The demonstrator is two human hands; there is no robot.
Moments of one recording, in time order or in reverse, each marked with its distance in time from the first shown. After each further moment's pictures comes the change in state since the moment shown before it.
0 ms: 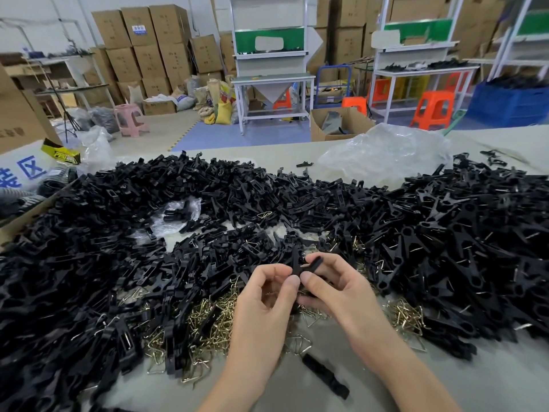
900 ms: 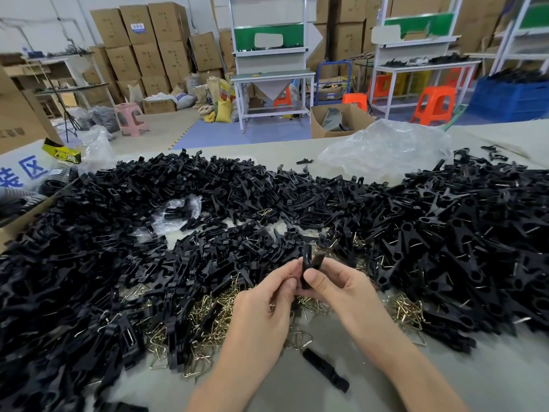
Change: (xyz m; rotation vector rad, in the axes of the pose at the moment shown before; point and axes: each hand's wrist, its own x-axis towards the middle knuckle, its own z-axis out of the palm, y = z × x) left_hand -0.001 -0.002 -0.012 0.352 -0.142 0.192; right_hand -0.003 -0.004 -0.001 -0.056 -0.096 -0.038
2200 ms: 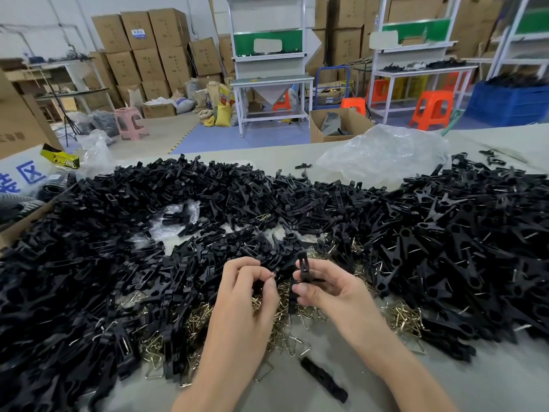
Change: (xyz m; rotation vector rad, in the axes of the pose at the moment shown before) left_hand 0.007 -0.007 -0.013 0.261 0.159 0.089; right_hand 0.005 0.004 -0.003 -0.166 0.045 0.009
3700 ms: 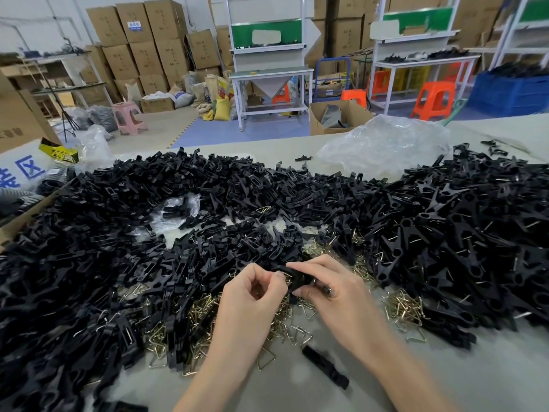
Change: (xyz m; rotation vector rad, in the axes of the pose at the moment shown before) left_hand 0.002 0.010 0.002 -0.453 -0.097 -0.367; right_hand -0.006 0.011 0.000 -0.590 0.025 -0.343
